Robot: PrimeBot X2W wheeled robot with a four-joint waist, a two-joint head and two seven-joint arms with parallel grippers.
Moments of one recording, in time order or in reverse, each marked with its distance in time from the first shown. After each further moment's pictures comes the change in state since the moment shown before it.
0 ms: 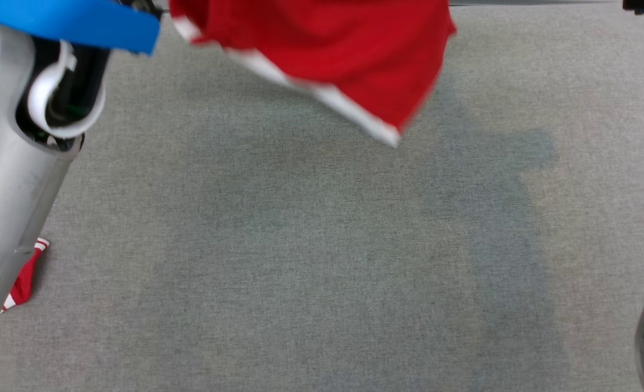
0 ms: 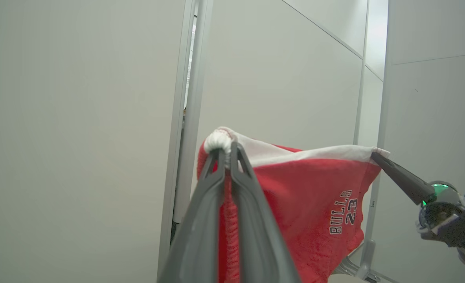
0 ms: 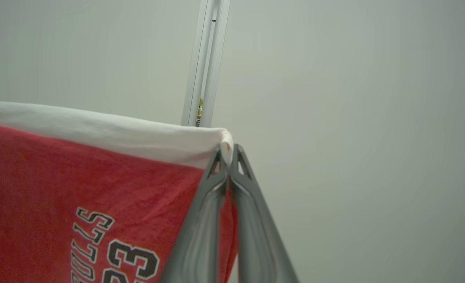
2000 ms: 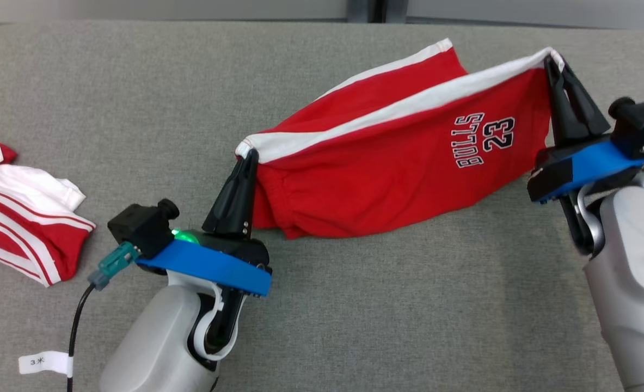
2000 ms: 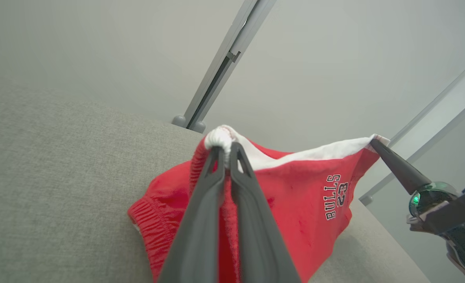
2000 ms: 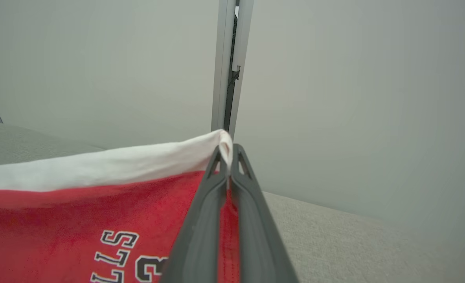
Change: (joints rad) left arm 0.741 -0.326 0.196 0.042 0.168 -0.002 -0.001; right arm 0.394 0.005 0.088 0.157 -0.010 0.000 -0.002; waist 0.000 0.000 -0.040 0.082
